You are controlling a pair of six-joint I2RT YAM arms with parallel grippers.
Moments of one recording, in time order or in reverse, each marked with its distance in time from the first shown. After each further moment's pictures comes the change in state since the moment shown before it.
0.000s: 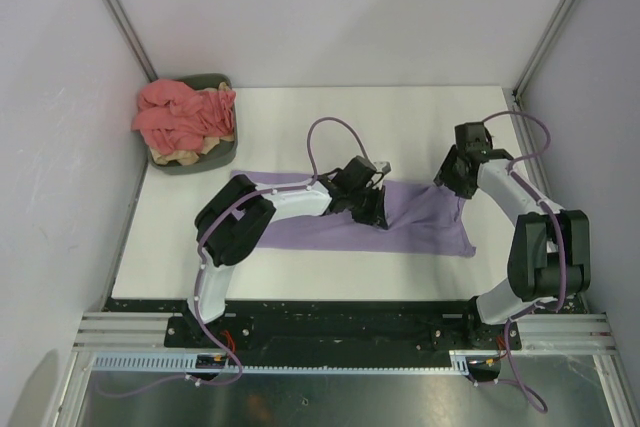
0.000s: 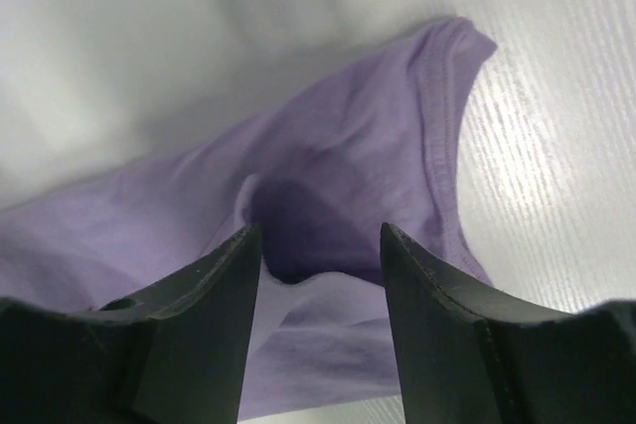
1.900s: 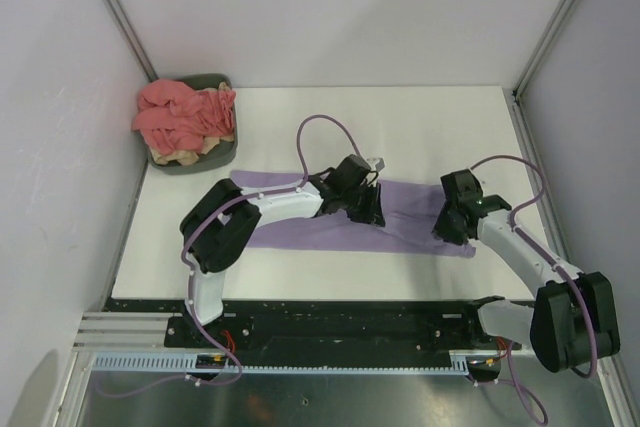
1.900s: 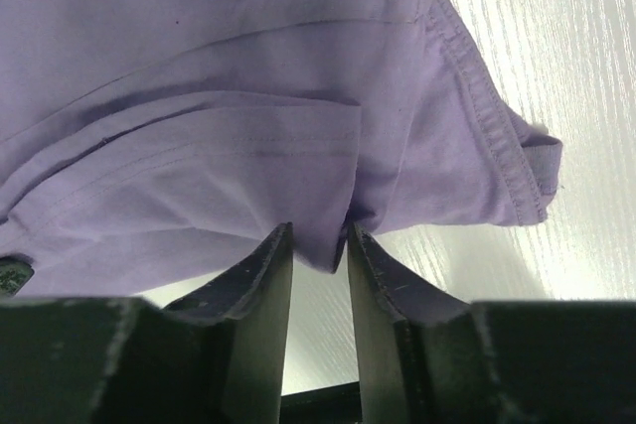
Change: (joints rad) left arm 0.003 -0.103 -0.069 0.002 -0.039 -0.049; right arm 0.179 -0.357 -0.353 -0.120 0.022 0.122
